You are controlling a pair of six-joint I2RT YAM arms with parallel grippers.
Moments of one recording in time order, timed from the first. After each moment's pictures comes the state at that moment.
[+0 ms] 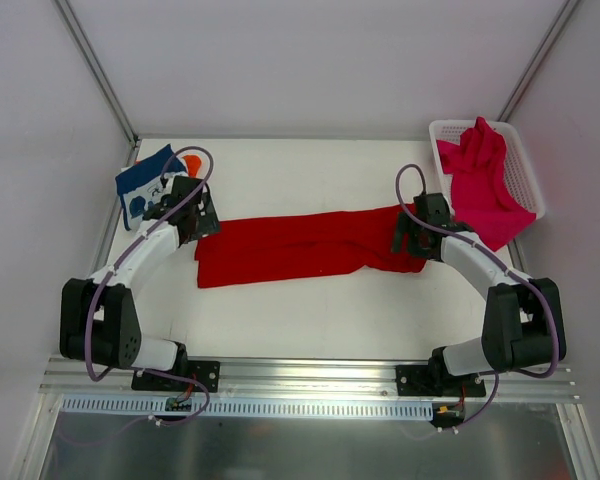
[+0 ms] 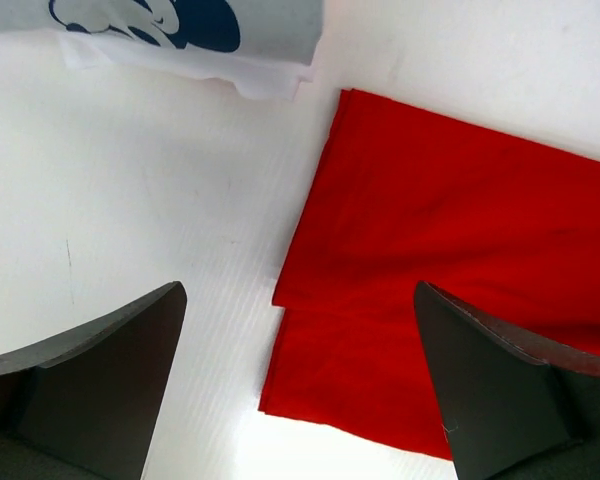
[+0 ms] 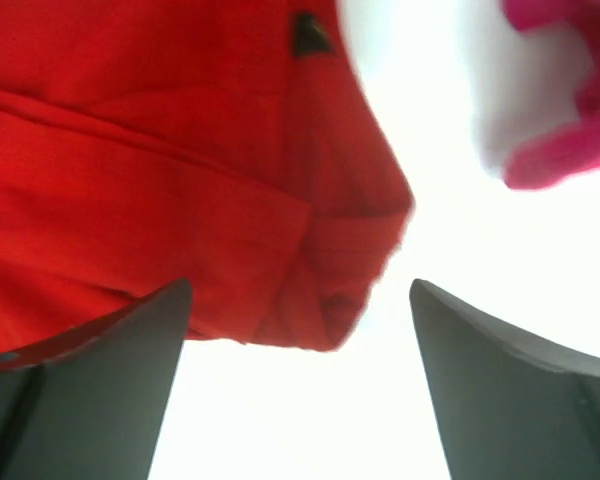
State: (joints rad) left arm -0.16 1.41 0.96 -0.54 -0.35 -0.42; right arm 0.20 1.42 0.85 -0.45 0.19 0.33
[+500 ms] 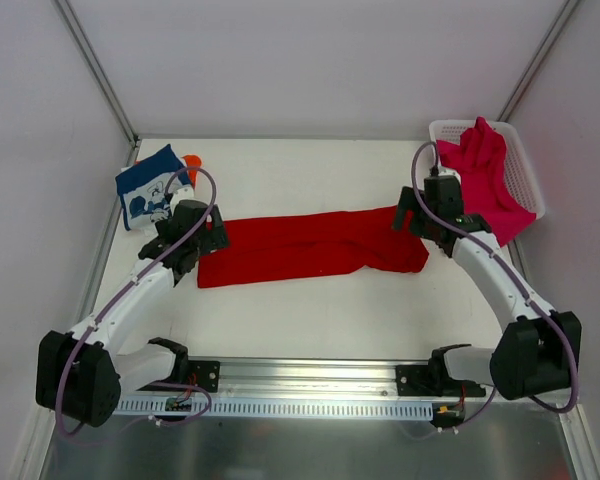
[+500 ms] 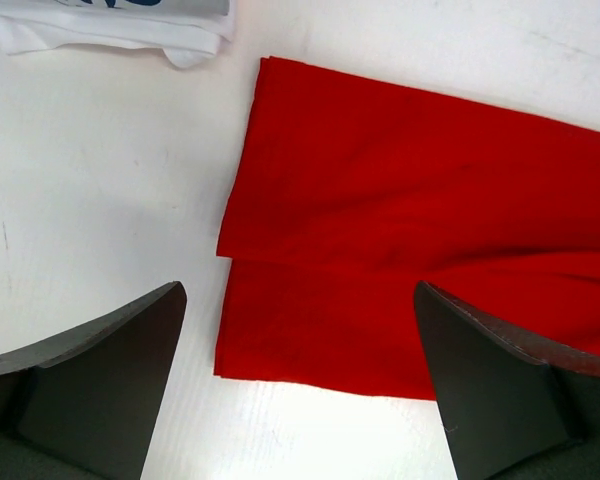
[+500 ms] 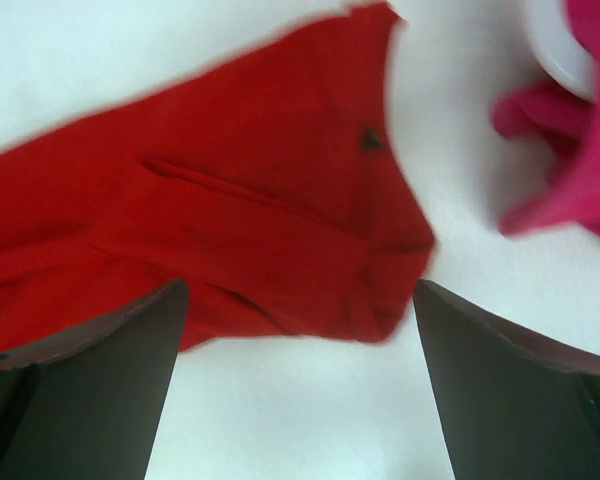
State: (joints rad) left arm -0.30 1.11 0.75 -0.43 -0.38 -0.47; right arm 0.23 1.27 0.97 -0.54 0.21 0.37
